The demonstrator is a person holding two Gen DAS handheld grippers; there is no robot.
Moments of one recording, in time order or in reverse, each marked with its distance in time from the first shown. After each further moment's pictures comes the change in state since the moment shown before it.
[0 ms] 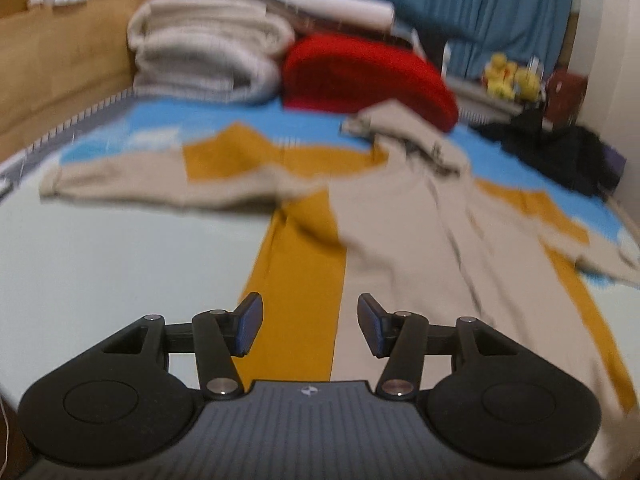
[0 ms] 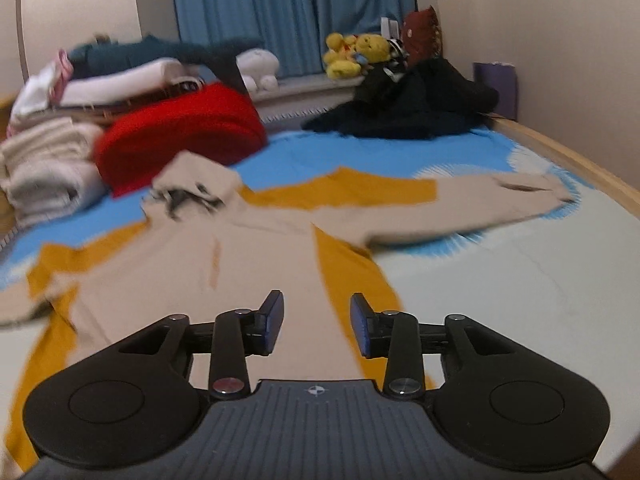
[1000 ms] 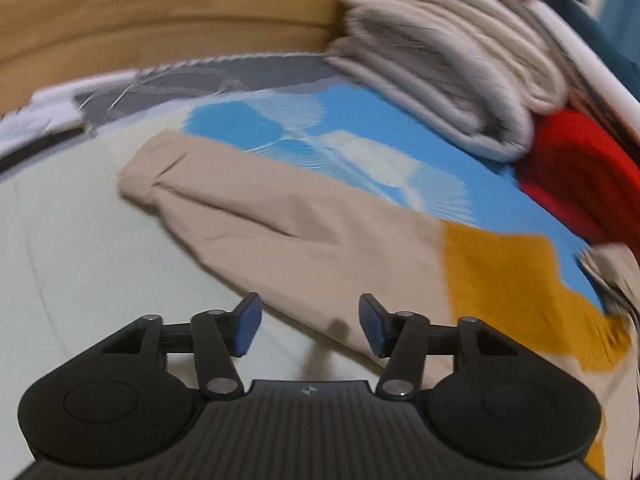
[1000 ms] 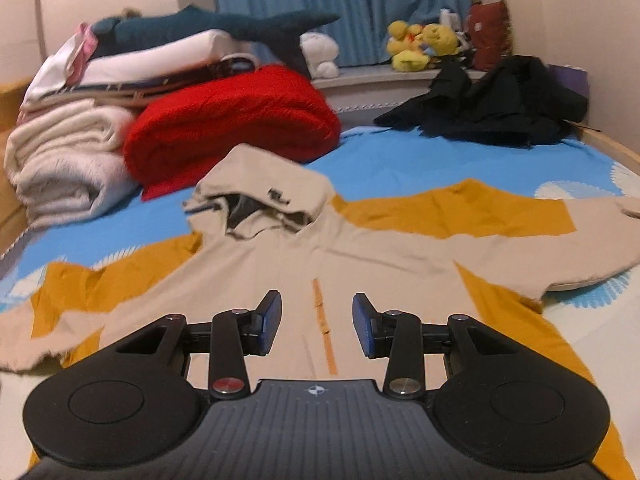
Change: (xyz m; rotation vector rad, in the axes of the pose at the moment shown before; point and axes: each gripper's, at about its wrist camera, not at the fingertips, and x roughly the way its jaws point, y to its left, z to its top) left arm 0.249 0.321 0.108 -0.490 0.042 0.299; right arm 0.160 0.143 0.029 -0.061 0.021 0.084
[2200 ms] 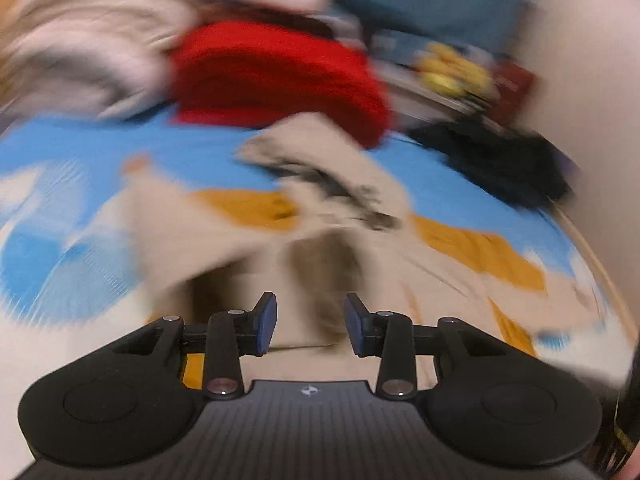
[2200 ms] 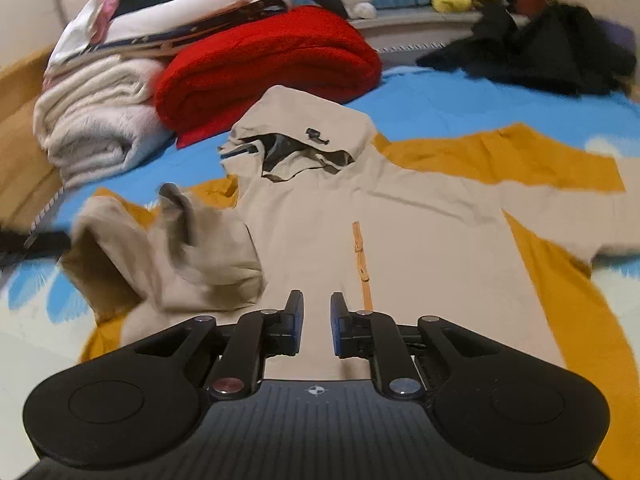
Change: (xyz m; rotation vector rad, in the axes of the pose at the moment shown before) left arm -0.194 -0.282 -0.119 0.477 0.122 -0.482; right arm 0.015 -0.010 0.004 0.048 0.204 0.136
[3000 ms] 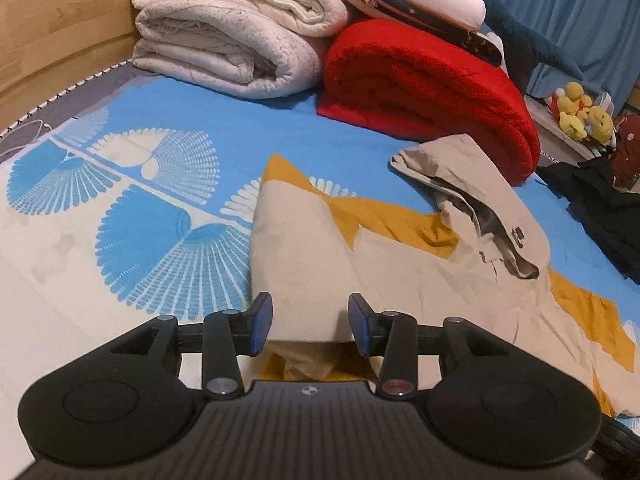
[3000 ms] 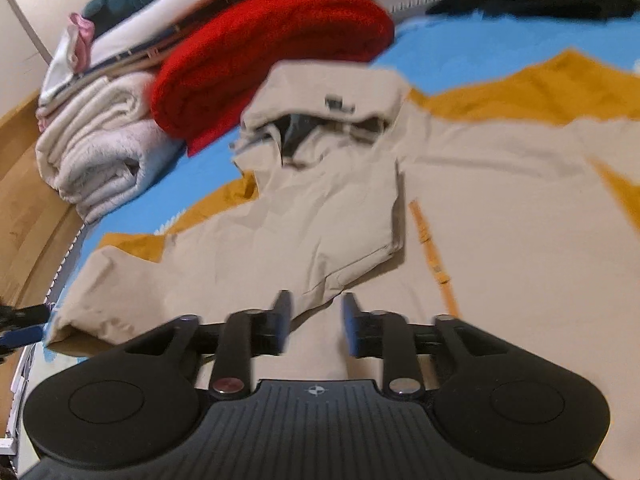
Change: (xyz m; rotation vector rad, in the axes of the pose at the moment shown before) left arm 0.039 0.081 0.034 -0.138 0.000 0.277; right arm 0.101 0.005 0.007 0.168 0.076 0.117
